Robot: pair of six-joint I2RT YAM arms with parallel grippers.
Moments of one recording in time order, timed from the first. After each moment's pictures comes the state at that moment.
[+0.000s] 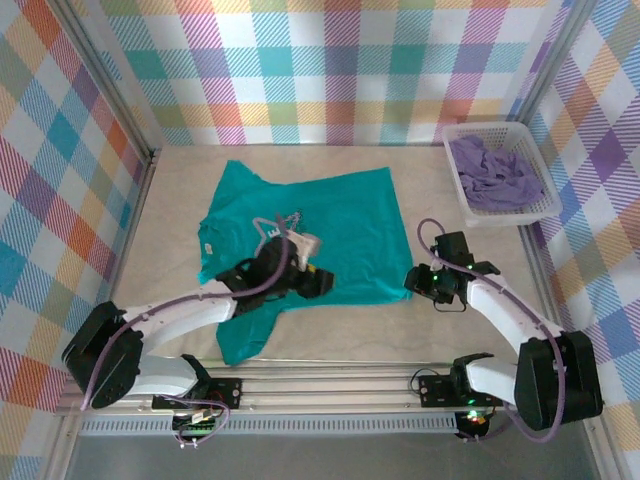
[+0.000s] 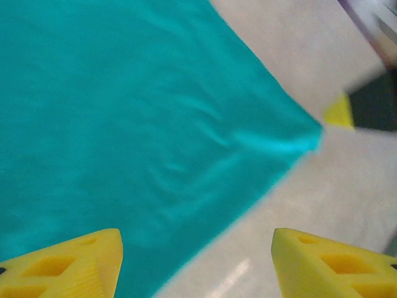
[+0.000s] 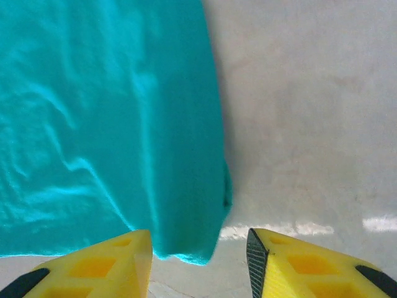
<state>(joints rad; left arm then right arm) -0.83 1.32 0.72 -0.06 0.12 -0.36 0.22 1.18 0.60 -0.57 -0.22 0.55</state>
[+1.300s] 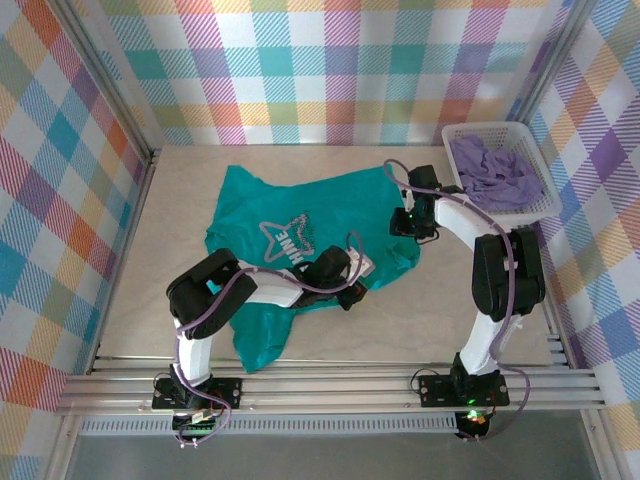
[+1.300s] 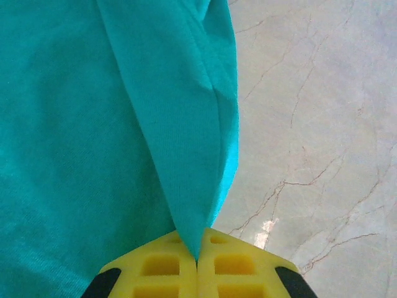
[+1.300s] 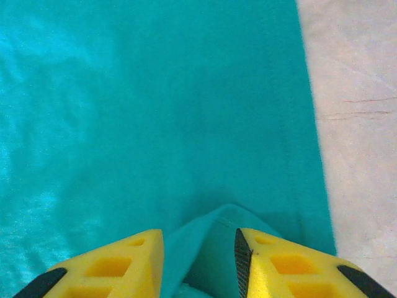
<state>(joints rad) -0.88 1.93 0.92 0.27 0.26 -0.16 0.23 1.81 1.30 -0.70 -0.12 0.27</state>
